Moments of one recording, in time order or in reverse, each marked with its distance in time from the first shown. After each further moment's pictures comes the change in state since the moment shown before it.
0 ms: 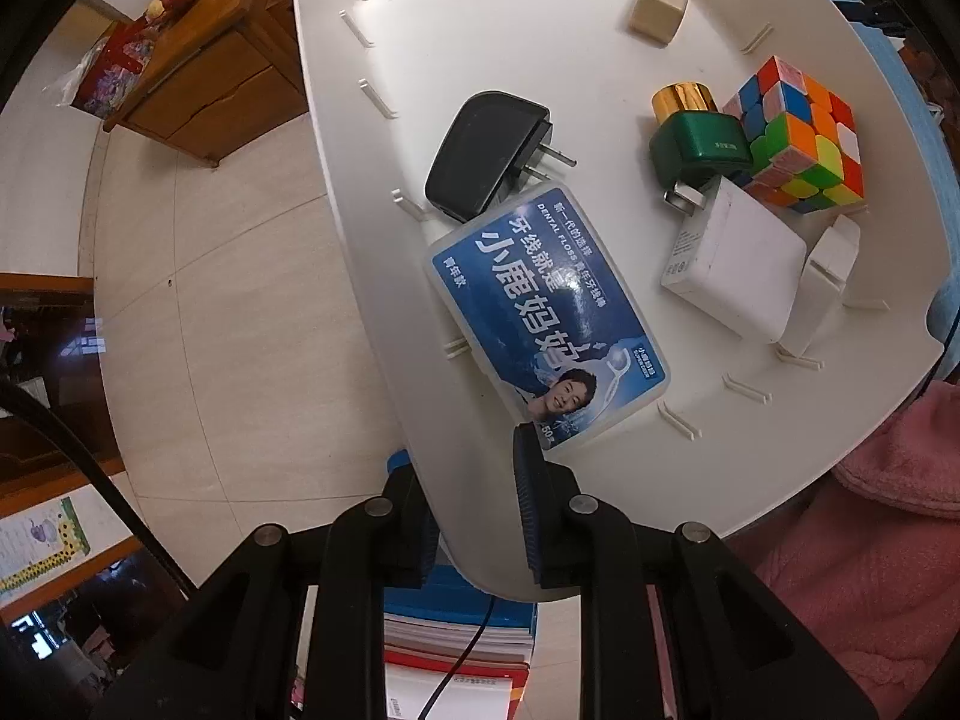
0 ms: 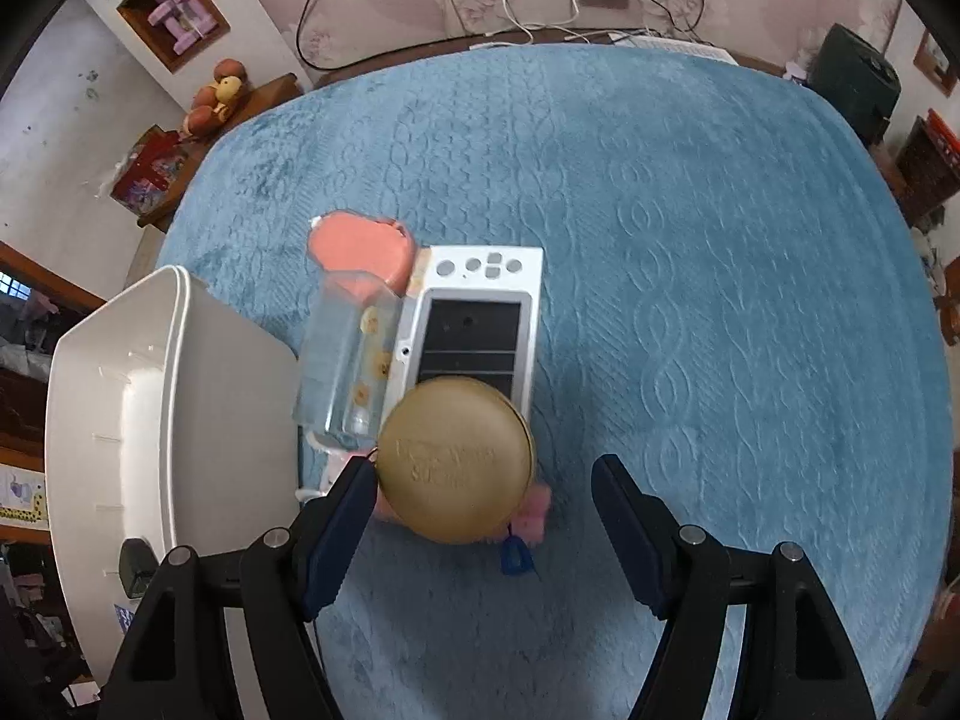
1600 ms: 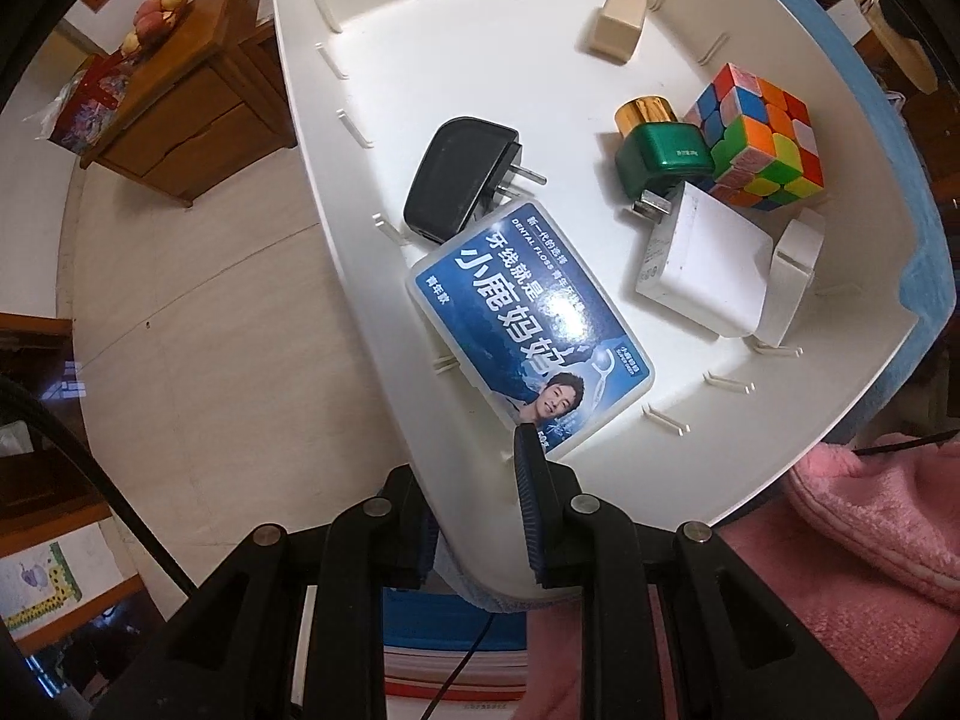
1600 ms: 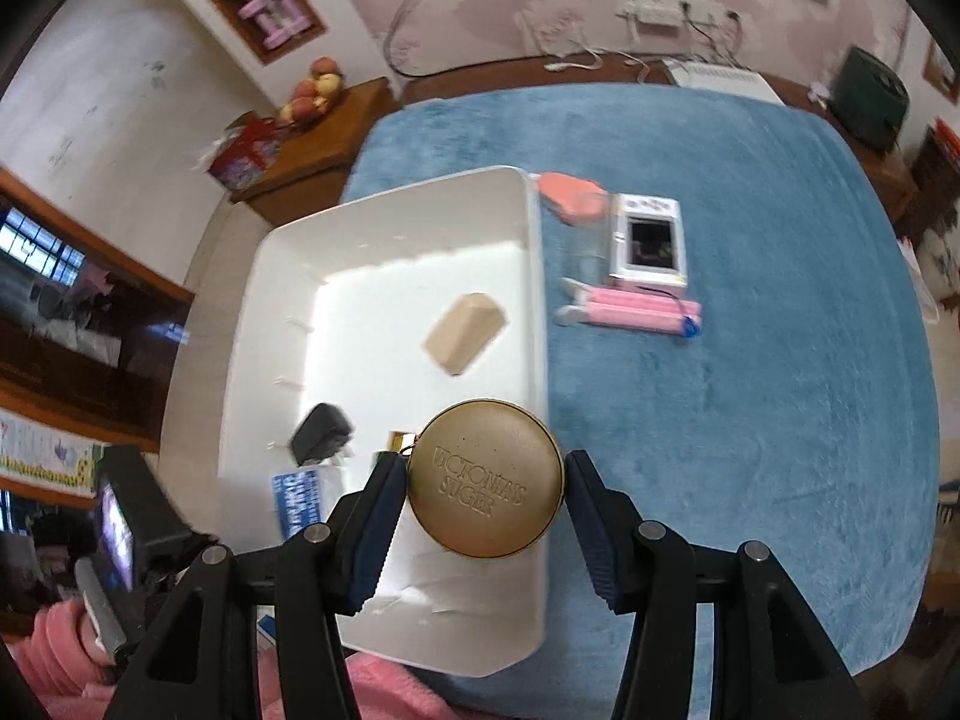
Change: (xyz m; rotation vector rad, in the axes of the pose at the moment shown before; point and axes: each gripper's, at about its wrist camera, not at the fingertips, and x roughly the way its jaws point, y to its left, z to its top) left arm -0.004 0.006 -0.015 0.071 -0.089 -0.069; right arm -0.131 0.111 -0.105 -0.053 -0.026 0.109
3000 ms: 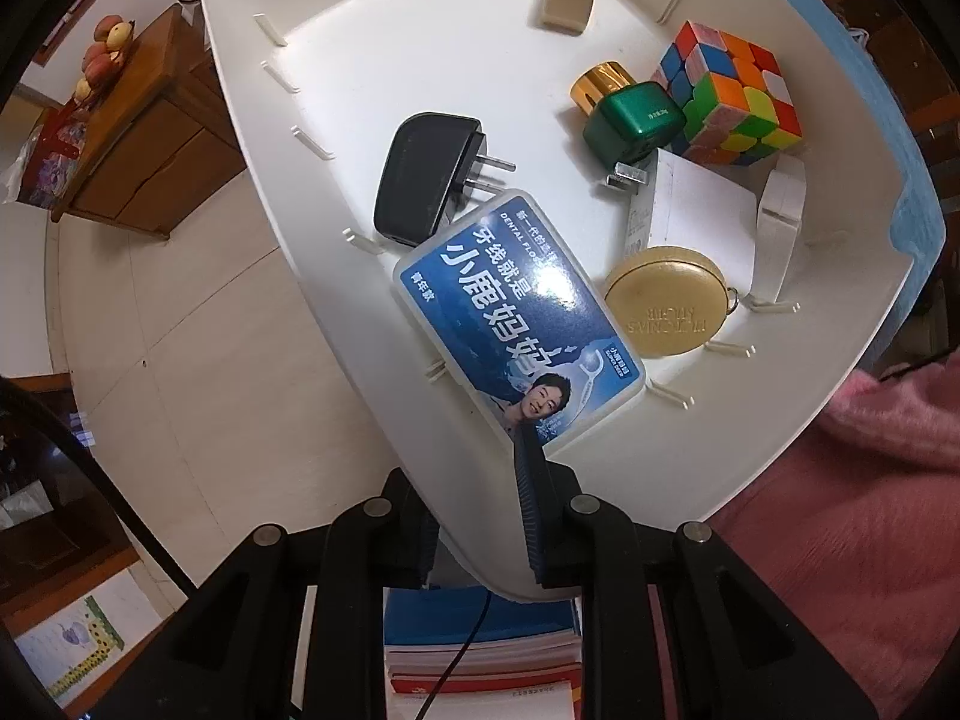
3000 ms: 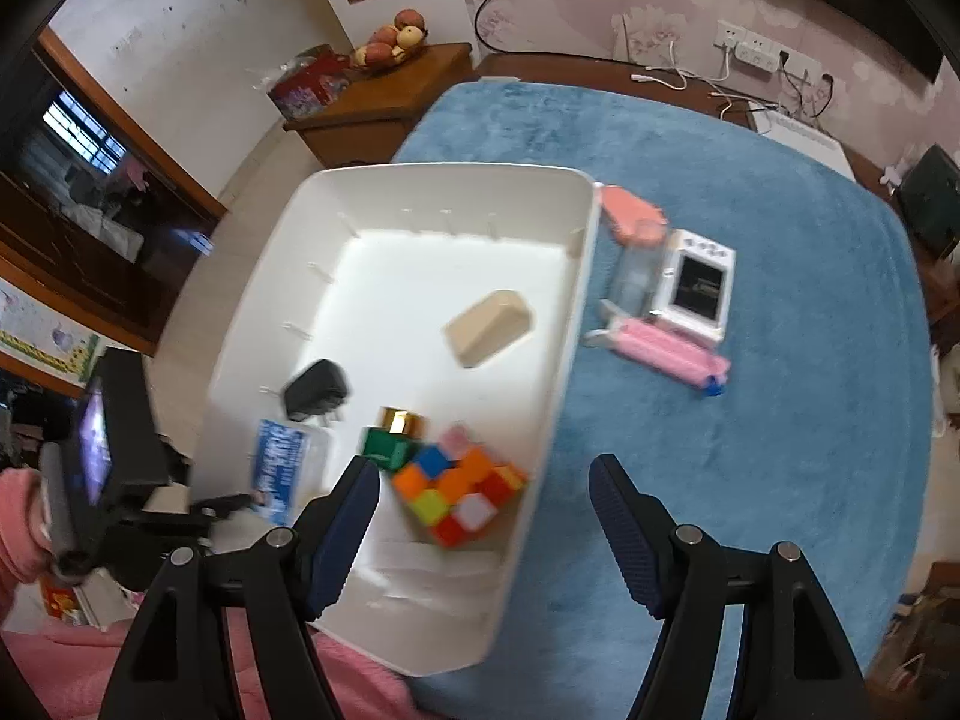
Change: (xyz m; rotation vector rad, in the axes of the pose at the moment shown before) left arm 0.005 -0.012 0.015 0.130 0.046 0.001; right arm 0.011 -0.003 0.013 -0.246 0.060 -0.002
